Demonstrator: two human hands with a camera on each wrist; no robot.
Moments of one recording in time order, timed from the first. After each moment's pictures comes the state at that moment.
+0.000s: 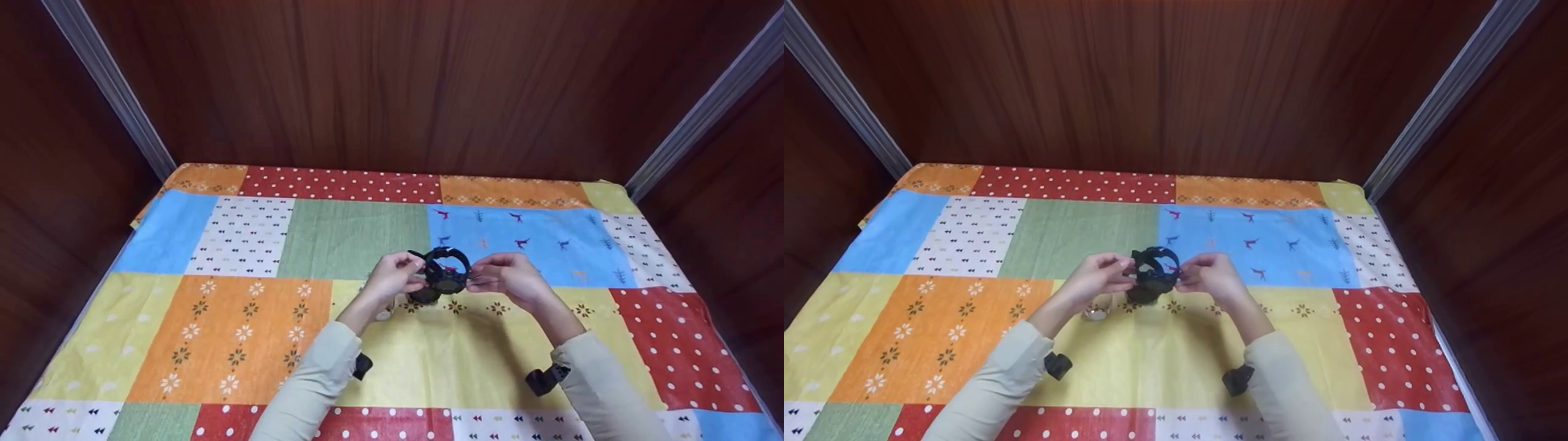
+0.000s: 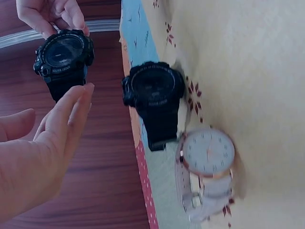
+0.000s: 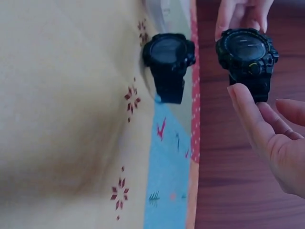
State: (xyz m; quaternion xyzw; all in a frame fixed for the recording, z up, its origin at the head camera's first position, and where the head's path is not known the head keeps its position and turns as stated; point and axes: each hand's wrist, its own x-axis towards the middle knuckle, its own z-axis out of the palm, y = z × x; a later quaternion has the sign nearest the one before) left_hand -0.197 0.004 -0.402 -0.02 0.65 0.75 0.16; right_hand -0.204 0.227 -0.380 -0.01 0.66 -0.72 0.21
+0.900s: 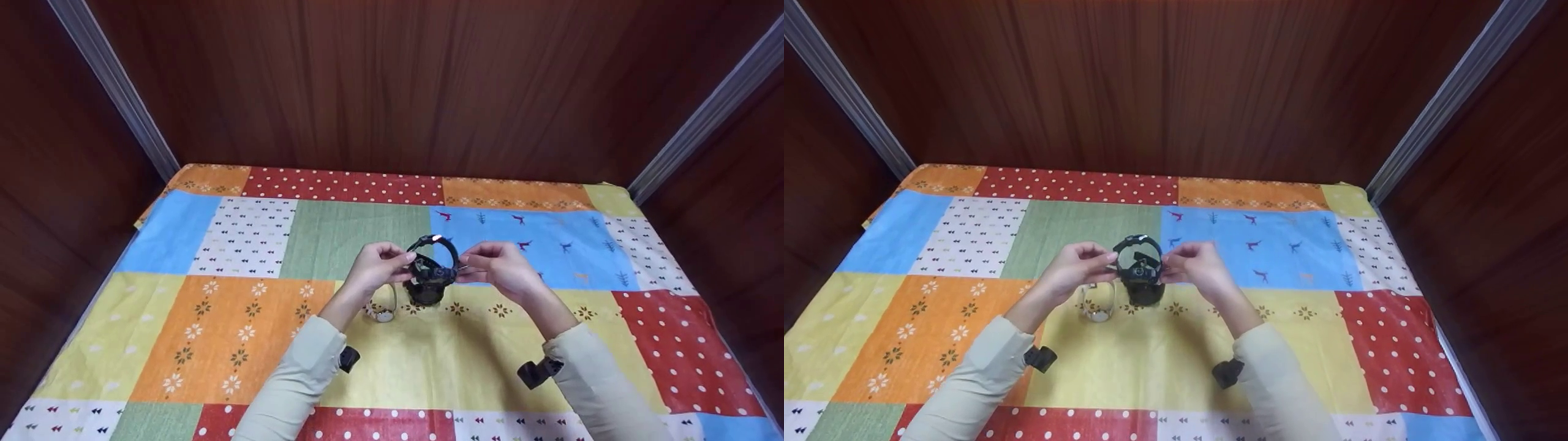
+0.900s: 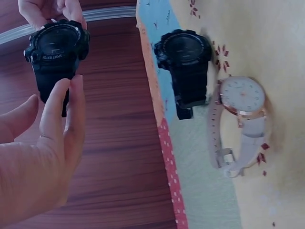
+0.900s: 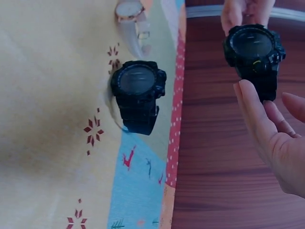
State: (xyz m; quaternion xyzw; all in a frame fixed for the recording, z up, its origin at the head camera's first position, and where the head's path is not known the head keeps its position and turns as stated) left_hand -0.193 -0.022 -0.375 -0.03 0.65 0.75 0.12; right_hand -0.204 0.200 -0.358 -0.06 0.67 -0.72 0.19
